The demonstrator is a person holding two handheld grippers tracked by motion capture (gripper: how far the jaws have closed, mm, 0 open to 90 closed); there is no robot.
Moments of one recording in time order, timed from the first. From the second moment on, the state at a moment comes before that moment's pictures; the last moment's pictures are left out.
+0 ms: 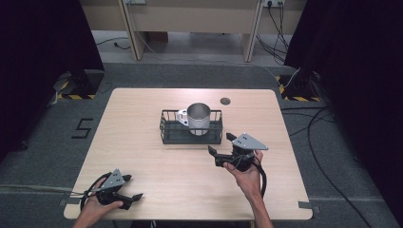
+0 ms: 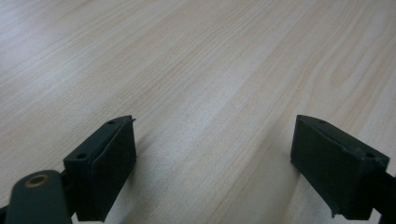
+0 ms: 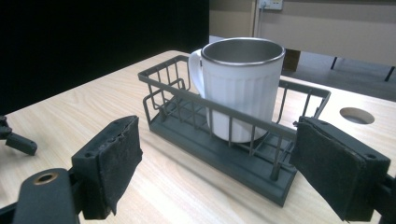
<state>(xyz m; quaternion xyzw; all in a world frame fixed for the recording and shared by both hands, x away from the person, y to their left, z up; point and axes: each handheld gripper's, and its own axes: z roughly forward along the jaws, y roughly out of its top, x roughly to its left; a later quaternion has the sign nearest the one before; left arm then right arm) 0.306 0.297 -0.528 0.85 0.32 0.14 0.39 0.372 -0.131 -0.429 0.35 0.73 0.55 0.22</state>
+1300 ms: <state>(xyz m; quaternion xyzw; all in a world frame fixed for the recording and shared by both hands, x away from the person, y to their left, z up) 0.306 0.297 -0.528 0.85 0.32 0.14 0.39 0.330 -0.139 -0.465 0.36 0.73 0.54 0.22</state>
